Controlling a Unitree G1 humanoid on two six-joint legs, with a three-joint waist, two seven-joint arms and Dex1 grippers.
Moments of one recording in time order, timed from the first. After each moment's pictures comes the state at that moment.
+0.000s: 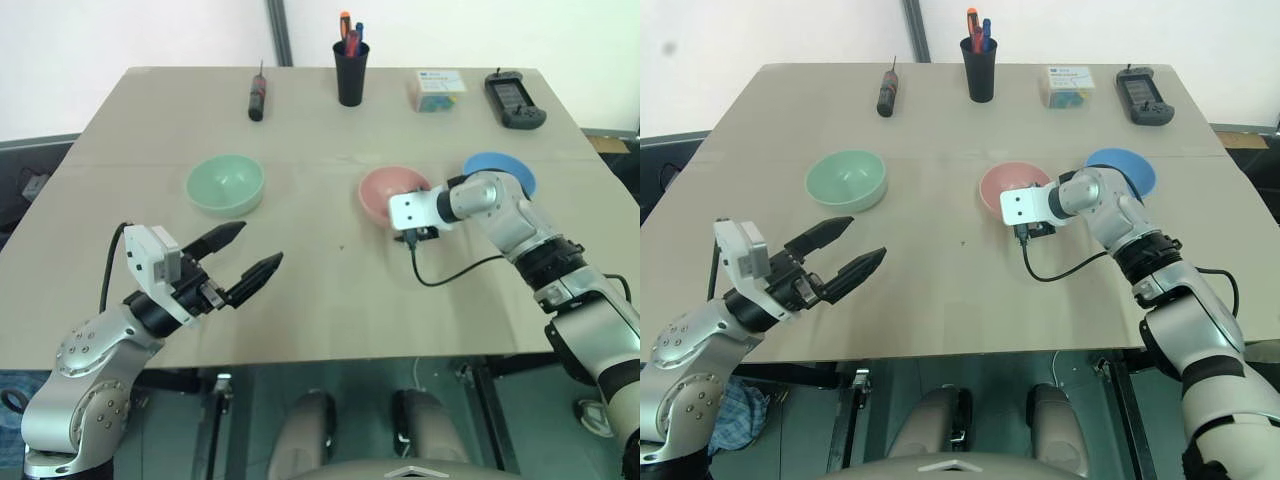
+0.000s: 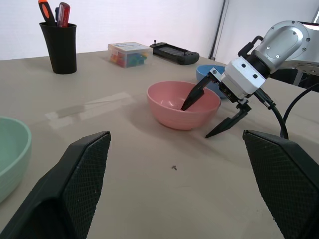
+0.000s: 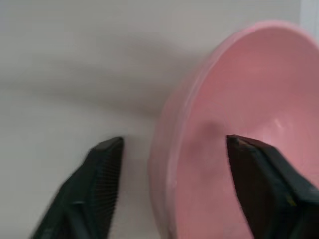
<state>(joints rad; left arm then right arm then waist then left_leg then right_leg) 0.13 0.60 0.38 -0.56 -0.75 0.41 -0.72 -0.99 -0.50 0.51 0.55 -0.35 -0.09 1.06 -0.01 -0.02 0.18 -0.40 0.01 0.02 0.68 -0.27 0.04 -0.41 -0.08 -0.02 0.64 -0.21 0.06</state>
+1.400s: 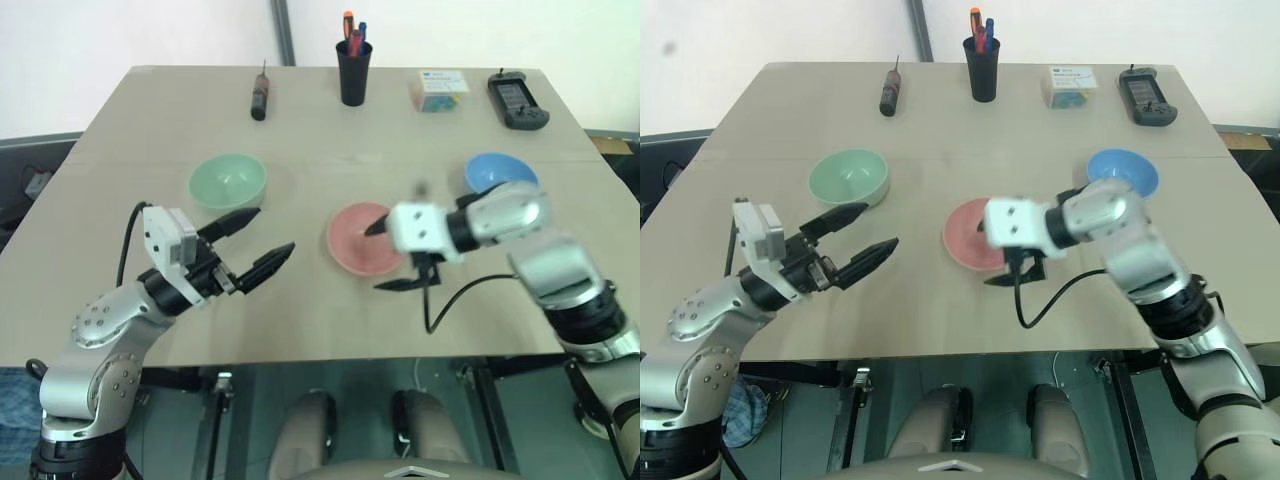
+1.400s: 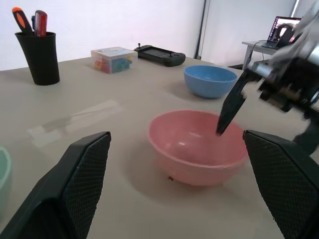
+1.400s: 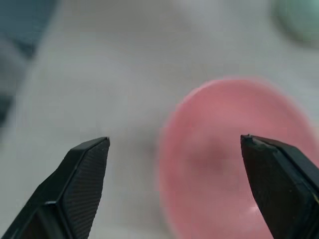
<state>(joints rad) -0.05 0.64 0.31 -0.46 -0.67 0.39 -0.76 -0.76 -0.57 0.20 -0.35 0.10 0.70 1.32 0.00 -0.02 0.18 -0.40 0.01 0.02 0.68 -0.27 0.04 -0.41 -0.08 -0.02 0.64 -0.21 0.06</state>
